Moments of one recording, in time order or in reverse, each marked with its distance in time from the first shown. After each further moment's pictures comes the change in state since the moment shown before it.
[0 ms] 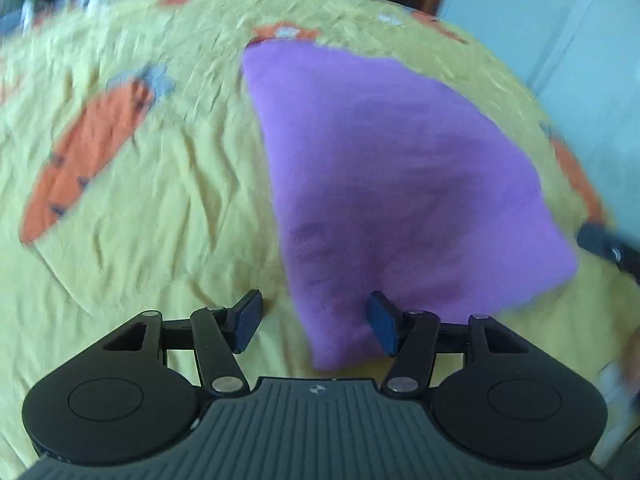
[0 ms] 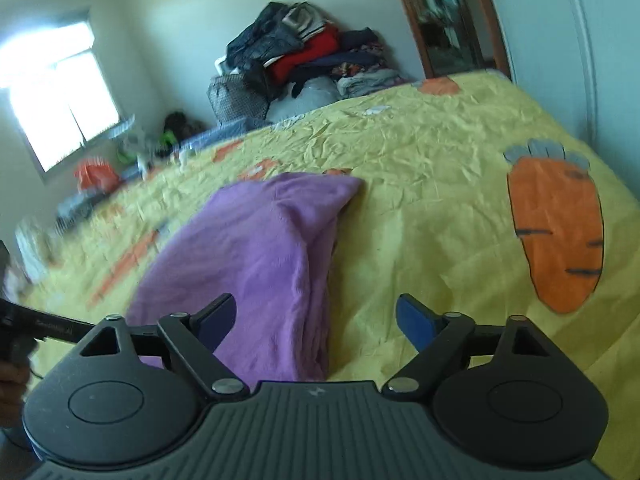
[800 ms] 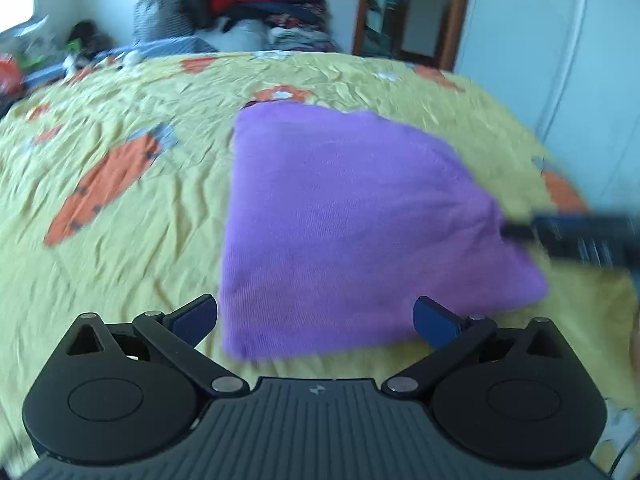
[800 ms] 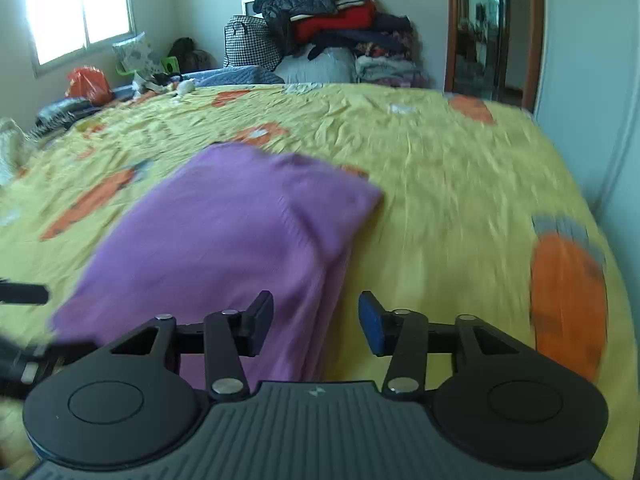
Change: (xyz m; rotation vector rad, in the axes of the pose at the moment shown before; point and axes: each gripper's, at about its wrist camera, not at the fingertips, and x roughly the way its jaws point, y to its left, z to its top) left arm -0.030 -0.069 -0.024 -0.127 -0.184 0.102; right arm -0.007 0.032 0.013 -0.140 0.059 -0.024
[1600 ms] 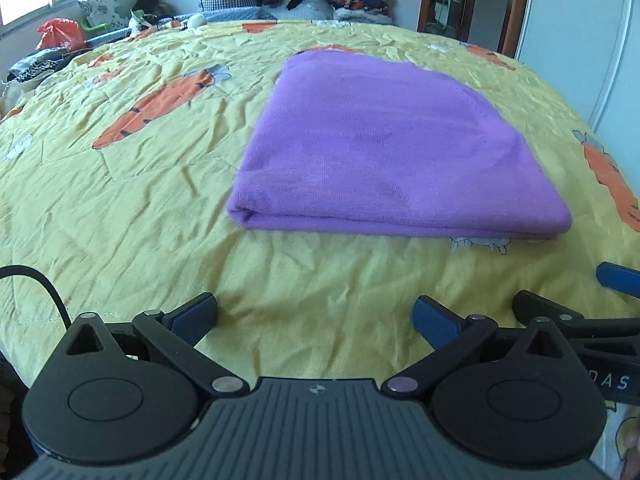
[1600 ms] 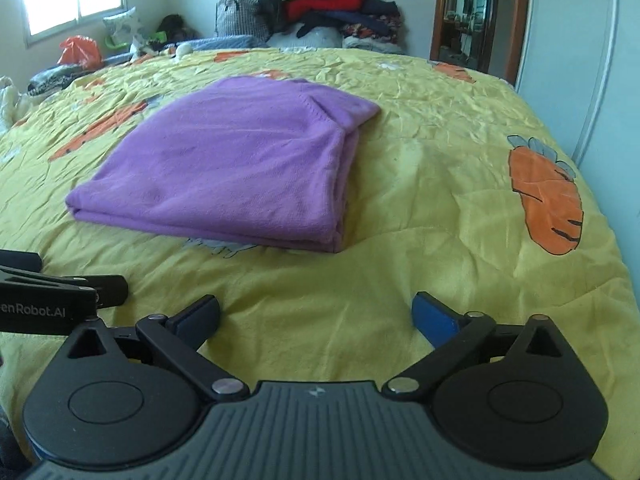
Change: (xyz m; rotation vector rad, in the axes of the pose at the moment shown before) left arm -0.002 -0.029 -0.059 -0.077 0.037 0.187; right arm -0.002 0.026 -0.066 -0.038 0.052 -0.080
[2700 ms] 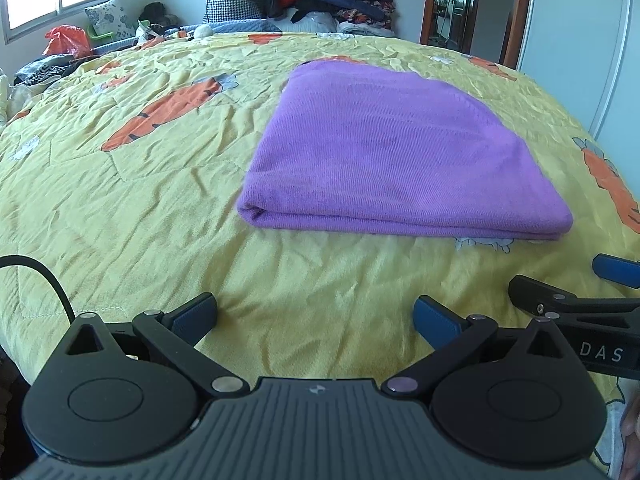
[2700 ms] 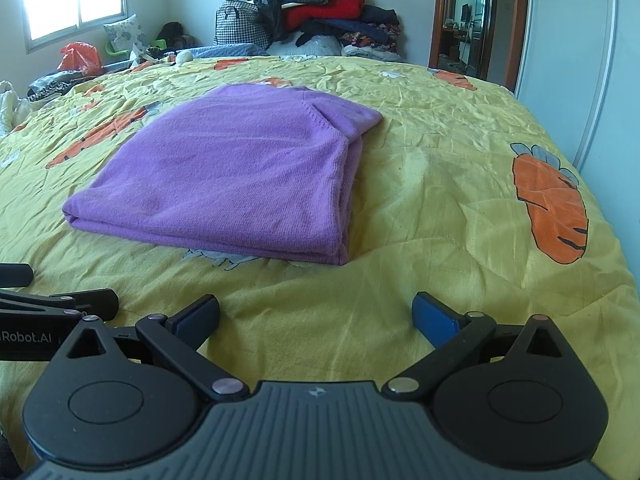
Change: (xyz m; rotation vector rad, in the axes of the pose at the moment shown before) left arm -0.004 0.003 -0.007 -0.007 -0.040 0.004; right arm 0.004 0.004 0.000 0.004 -0.033 -0.010
